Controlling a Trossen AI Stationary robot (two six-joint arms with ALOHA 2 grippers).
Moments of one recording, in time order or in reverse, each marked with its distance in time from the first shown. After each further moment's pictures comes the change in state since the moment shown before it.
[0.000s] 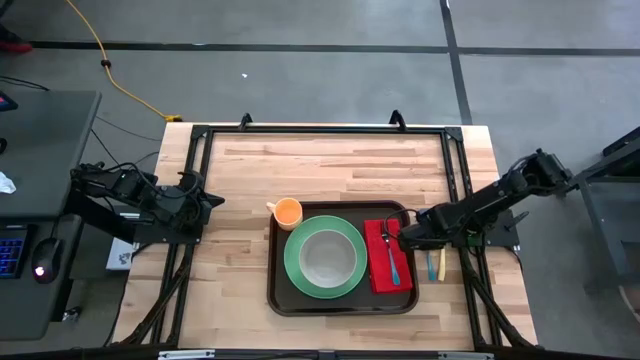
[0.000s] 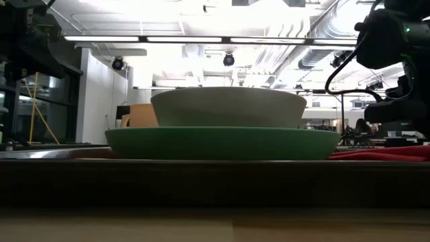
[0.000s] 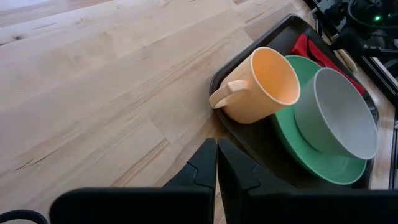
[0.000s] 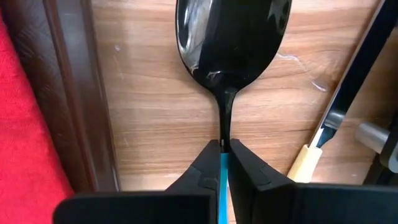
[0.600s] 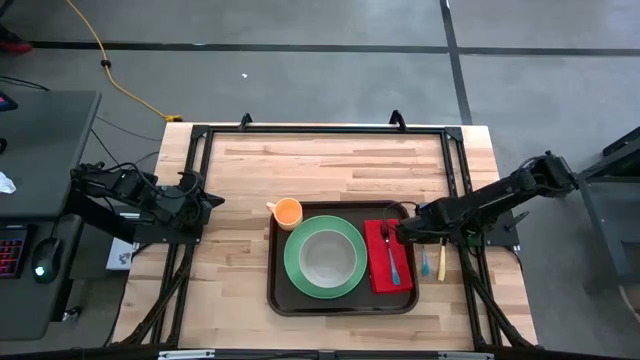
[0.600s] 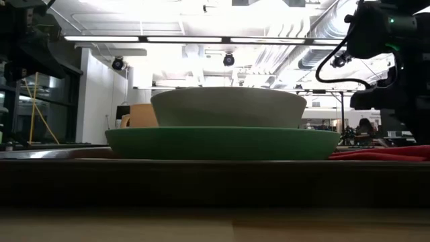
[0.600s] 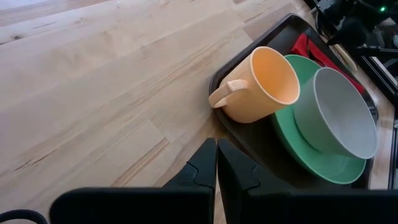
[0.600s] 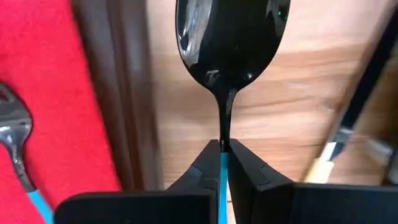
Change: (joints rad) left arm 0.000 0.000 0.000 0.000 0.002 0.000; right arm -0.067 -0.081 0.042 -0.061 0.065 -0.041
